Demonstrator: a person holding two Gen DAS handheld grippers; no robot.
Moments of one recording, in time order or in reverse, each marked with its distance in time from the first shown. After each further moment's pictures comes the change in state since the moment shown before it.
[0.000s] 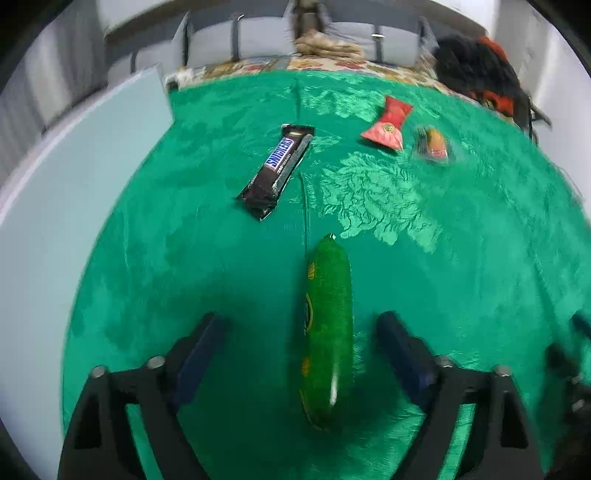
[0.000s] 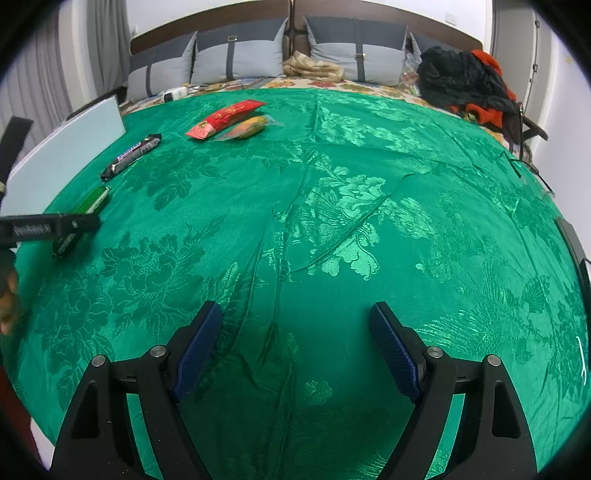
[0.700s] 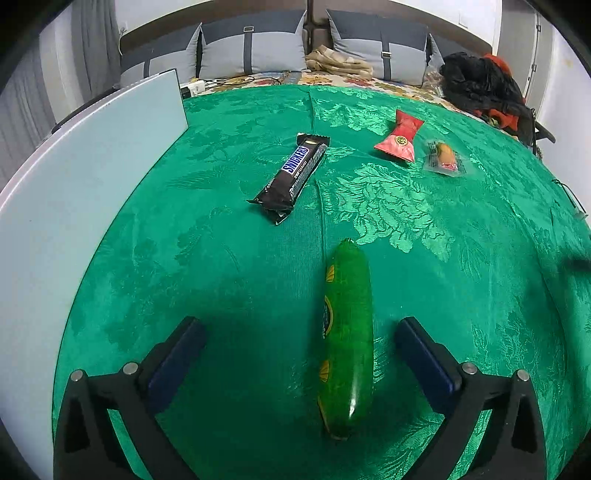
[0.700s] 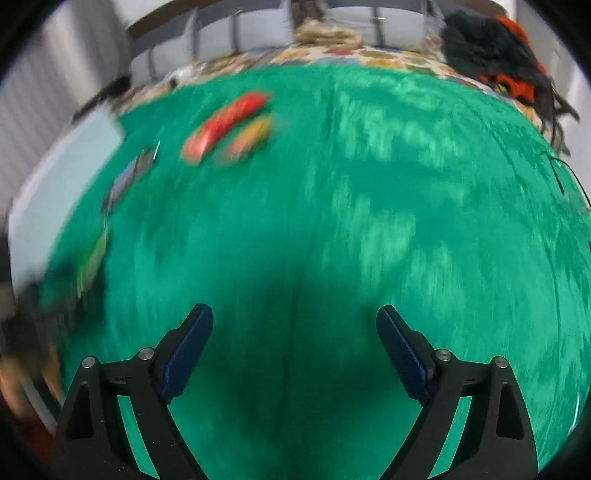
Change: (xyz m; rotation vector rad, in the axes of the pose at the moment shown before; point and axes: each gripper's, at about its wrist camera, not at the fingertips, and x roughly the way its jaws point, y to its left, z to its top) left arm 0.004 0.011 -0.008 -0.050 -0.049 0.002; right arm 0.035 -0.020 0.097 0.077 0.157 0.136
